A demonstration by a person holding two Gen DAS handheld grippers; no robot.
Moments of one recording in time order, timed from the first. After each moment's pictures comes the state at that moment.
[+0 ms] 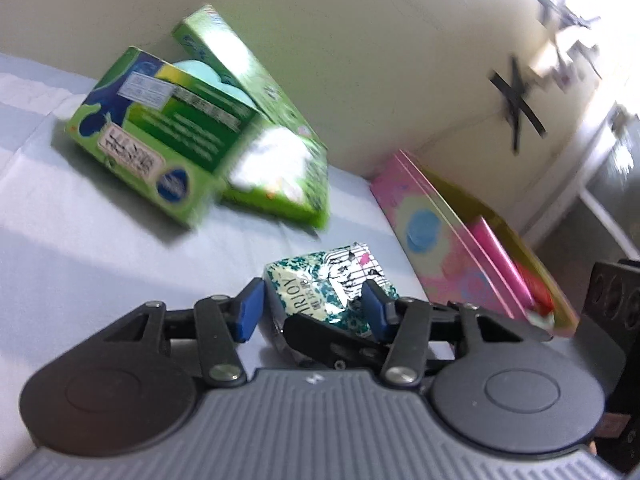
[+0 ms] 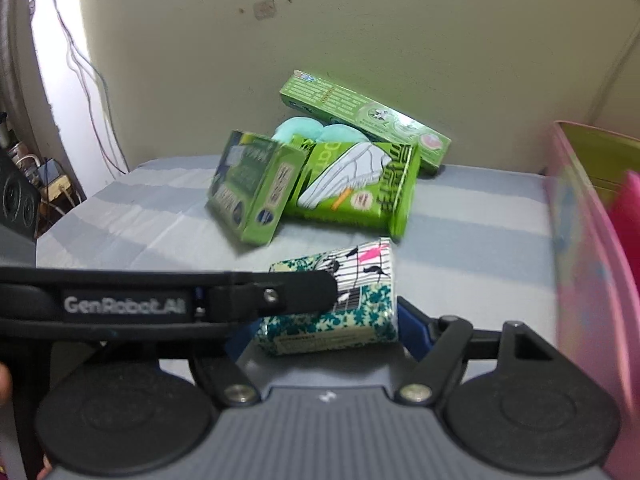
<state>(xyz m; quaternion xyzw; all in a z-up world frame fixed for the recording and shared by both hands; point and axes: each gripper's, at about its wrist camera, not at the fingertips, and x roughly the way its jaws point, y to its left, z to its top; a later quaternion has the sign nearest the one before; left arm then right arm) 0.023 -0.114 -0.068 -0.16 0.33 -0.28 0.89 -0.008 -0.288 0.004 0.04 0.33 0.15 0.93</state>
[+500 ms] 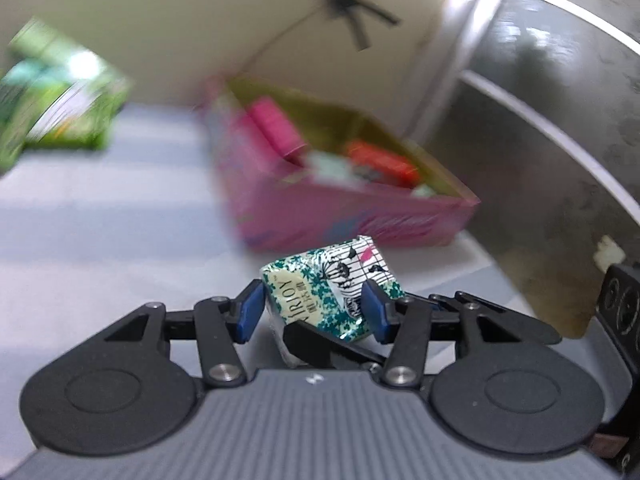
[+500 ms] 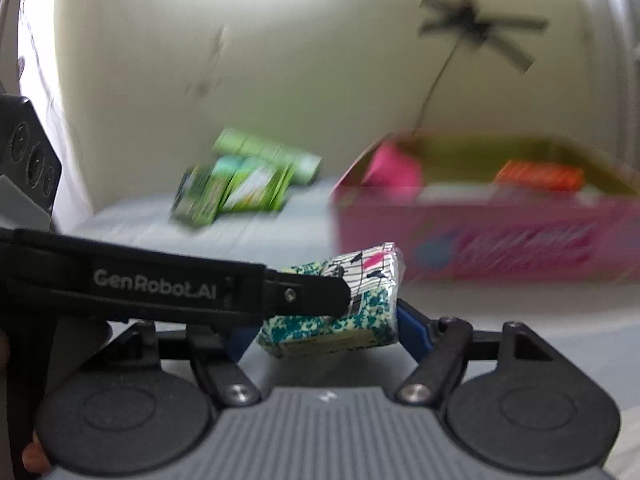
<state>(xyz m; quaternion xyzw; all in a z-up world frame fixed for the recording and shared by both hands) -0.093 -0.230 -0.033 -0.07 0.32 -0.40 0.85 -0.184 -0.377 0.027 0.07 0.24 0.02 0.97</state>
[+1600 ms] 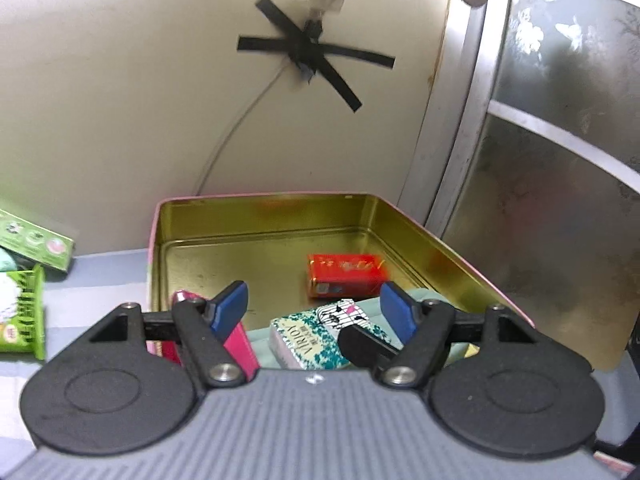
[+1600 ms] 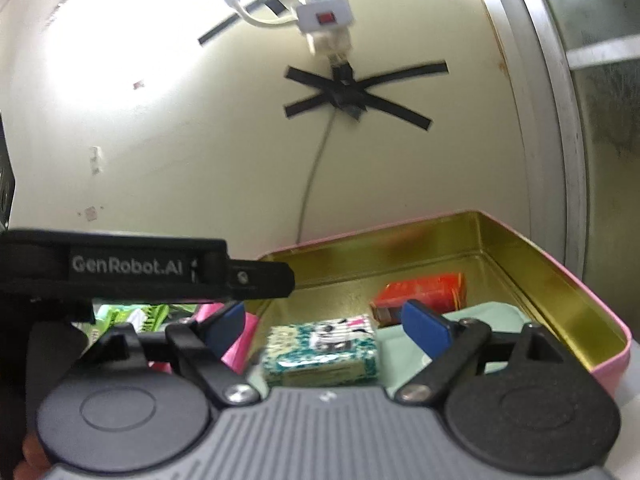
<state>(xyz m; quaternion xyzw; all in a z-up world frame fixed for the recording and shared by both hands) -0.003 -0.345 0.020 0.00 0.25 -0.35 0.90 -0.105 -0.499 0.041 0.13 0.14 -0.05 0.98</state>
